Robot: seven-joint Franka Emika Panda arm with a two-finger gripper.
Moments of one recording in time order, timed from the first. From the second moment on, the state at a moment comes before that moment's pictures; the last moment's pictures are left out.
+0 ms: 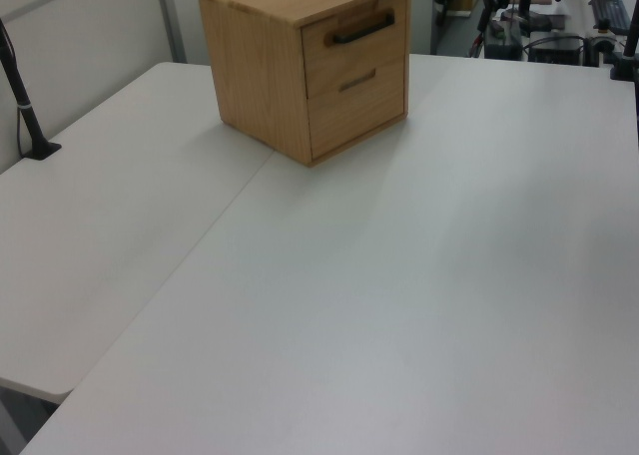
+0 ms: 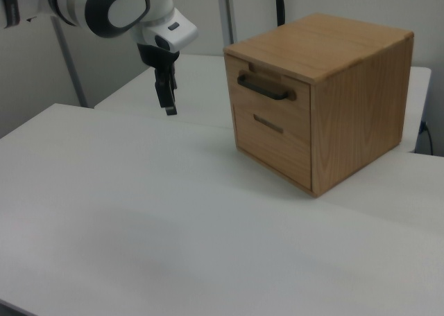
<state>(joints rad) -0.12 0.03 -0.05 -1.60 0.18 1.82 0.80</state>
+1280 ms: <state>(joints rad) -0.13 0.27 -0.05 -1.50 0.18 2.42 1.44</state>
